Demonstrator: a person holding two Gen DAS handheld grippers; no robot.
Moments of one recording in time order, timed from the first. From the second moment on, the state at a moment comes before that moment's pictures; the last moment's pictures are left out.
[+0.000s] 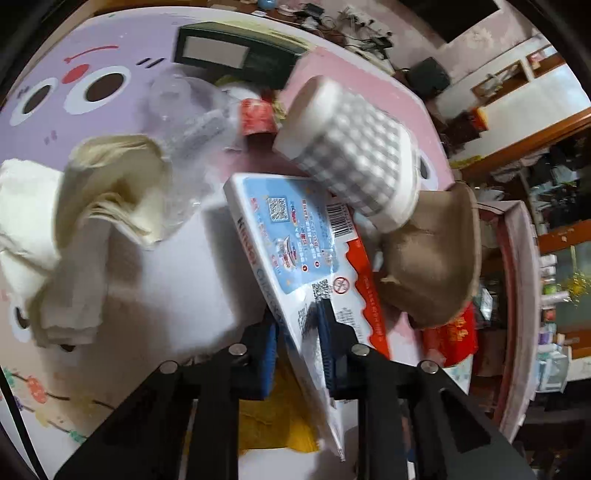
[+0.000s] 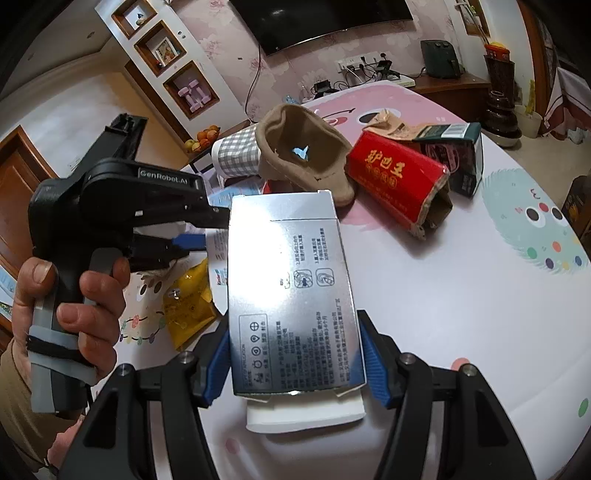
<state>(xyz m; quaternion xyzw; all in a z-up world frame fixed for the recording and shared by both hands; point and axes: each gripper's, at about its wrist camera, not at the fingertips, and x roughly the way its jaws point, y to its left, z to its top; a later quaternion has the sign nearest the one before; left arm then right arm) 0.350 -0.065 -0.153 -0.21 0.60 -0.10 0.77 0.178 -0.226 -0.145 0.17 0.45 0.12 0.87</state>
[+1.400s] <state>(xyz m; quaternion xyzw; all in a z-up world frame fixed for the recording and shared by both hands) 0.081 0.006 -0.029 -0.05 0.54 -0.27 0.79 -0.020 -0.182 -0.071 0.19 0.42 0.09 0.88</state>
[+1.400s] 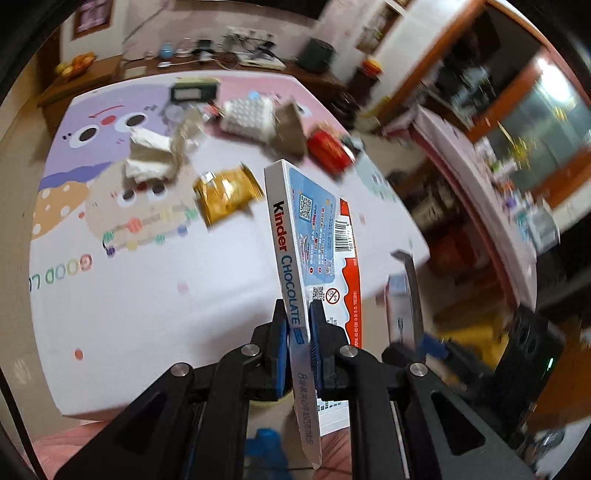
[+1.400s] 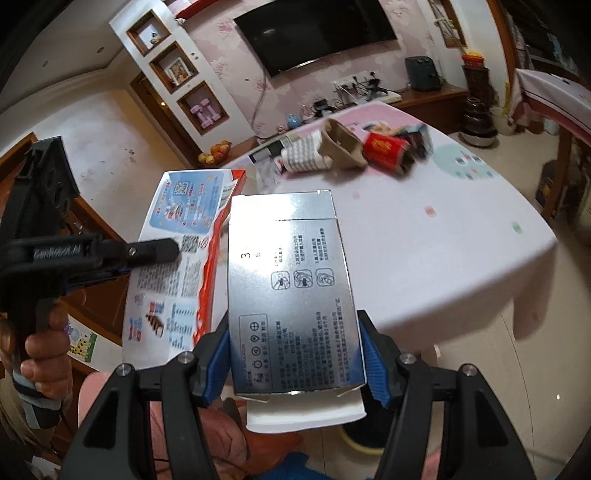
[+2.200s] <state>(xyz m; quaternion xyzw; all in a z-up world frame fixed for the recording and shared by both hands) -0.035 -0.100 -0.235 0.25 0.64 -0.32 0.65 -0.105 -0.237 -0.302 0.36 0.58 -0.04 0.74</state>
